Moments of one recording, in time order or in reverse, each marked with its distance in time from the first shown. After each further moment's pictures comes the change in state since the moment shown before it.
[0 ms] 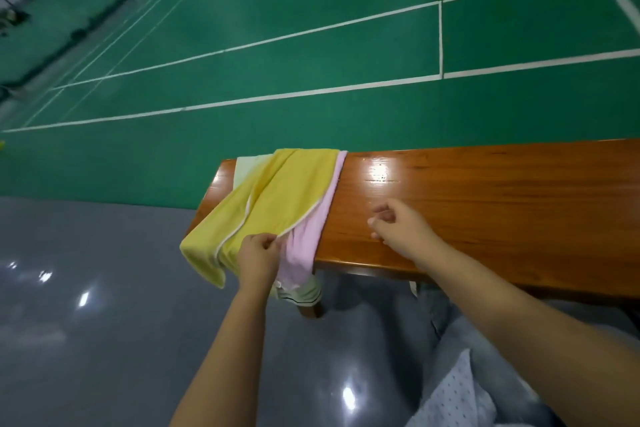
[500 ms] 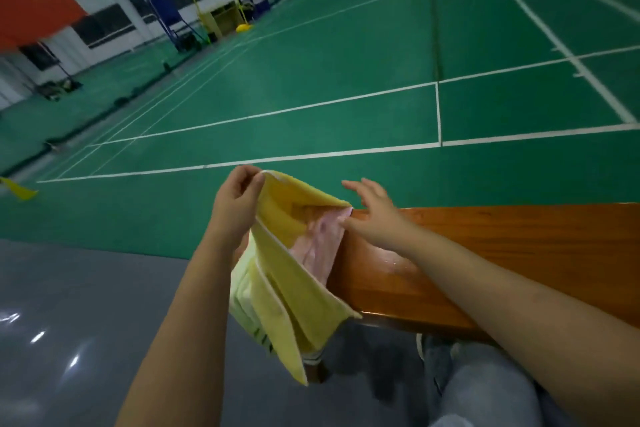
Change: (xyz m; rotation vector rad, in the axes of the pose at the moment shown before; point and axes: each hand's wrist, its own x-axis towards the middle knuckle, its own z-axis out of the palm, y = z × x) left_hand 0.002 0.146 -0.129 -0.475 0.087 0.484; right_hand -0.008 -0.097 -0.037 -0.173 -0.015 -0.479
